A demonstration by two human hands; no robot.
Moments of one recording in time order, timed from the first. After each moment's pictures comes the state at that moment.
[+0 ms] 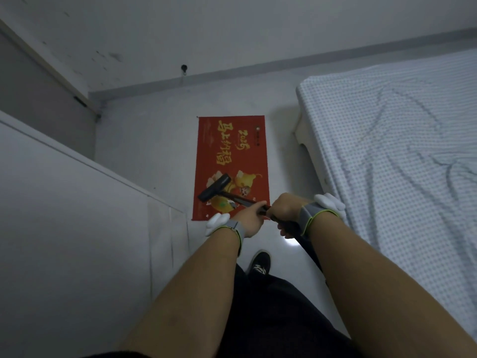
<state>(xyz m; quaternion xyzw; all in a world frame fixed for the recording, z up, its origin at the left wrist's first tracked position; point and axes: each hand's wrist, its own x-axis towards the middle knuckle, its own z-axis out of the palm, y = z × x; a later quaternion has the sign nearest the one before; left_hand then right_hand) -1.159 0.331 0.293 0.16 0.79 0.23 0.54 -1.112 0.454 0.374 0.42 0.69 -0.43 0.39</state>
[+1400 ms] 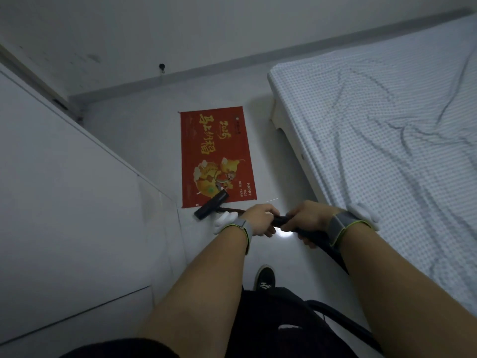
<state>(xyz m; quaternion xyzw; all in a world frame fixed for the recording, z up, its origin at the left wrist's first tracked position) -1.002 0.296 0.332 0.13 0.74 0.31 0.58 -0.913 0.422 0.412 0.43 0.68 -0.47 0.38</state>
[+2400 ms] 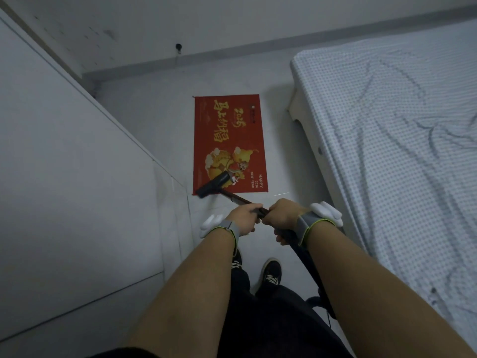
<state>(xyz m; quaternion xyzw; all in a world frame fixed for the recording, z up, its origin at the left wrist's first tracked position) -1.040 0.223 0.296 0.08 0.78 0.31 0.53 -0.981 0.340 0.380 0.43 0.69 -0.45 0.38</state>
